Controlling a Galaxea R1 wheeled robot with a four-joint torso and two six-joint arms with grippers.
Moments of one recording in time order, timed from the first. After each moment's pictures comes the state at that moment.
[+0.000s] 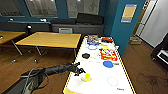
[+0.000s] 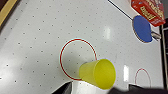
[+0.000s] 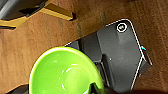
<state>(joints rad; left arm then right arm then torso) 0.29 2.80 -2.00 0.21 0.64 -0.95 -1.34 2.11 -1.46 0.29 0.14 -0.06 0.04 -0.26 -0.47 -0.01</state>
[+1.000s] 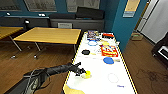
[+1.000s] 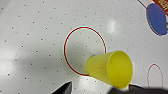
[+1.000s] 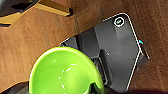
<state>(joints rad) 0.30 2.83 -2.04 0.21 0.65 -0.97 -1.33 2.11 -1.46 0.29 0.14 -0.06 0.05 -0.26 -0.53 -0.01</state>
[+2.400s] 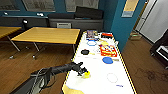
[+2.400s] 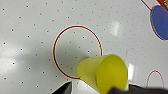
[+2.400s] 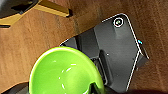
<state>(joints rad) 0.29 2.92 -2.14 0.23 0.67 -1.04 -1.33 2.11 -1.45 0.29 0.14 -0.06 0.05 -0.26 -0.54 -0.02</state>
